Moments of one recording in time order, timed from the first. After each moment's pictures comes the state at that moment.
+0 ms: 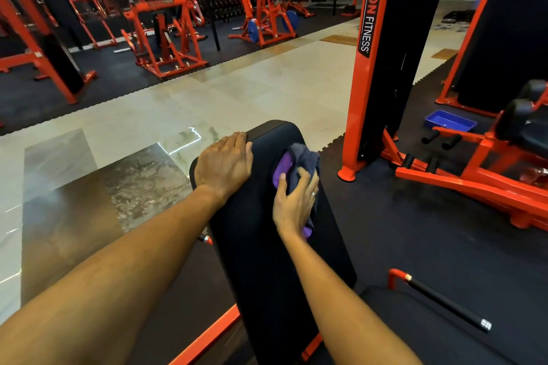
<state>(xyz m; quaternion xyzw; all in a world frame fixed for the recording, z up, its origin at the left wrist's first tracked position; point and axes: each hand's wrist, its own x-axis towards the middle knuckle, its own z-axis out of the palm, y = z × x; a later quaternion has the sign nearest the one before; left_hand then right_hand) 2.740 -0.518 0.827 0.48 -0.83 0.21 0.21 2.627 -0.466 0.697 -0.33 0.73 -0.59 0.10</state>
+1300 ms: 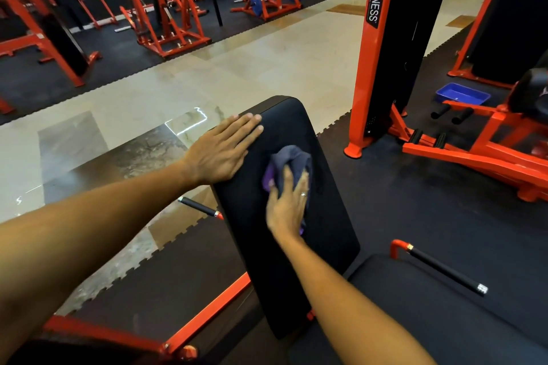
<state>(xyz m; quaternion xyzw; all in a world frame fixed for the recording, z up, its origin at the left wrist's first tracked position) 2.788 -0.536 0.821 0.14 -0.92 0.34 0.13 2.661 -0.430 0.661 -0.39 0.75 -0.53 0.11</state>
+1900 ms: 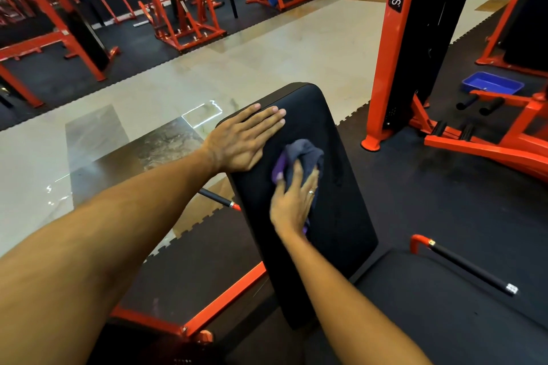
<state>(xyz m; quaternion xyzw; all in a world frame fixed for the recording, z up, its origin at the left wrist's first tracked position) 2.790 -0.535 0.823 0.12 -0.93 0.35 0.07 2.696 -0.426 0.668 -0.35 0.74 -0.56 0.13</state>
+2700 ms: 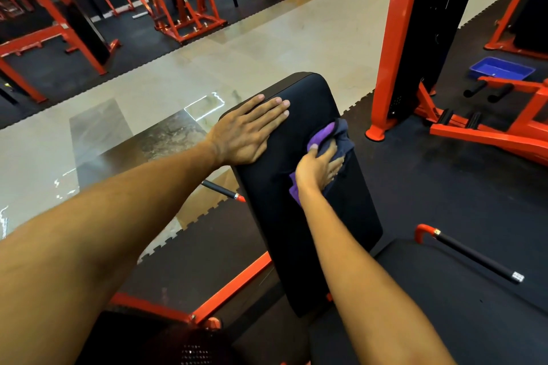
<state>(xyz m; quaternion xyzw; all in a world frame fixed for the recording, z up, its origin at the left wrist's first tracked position) 2.786 -0.534 0.825 0.12 -0.92 0.36 0.06 2.643 -0.458 0.716 -0.13 0.75 -0.58 0.30</state>
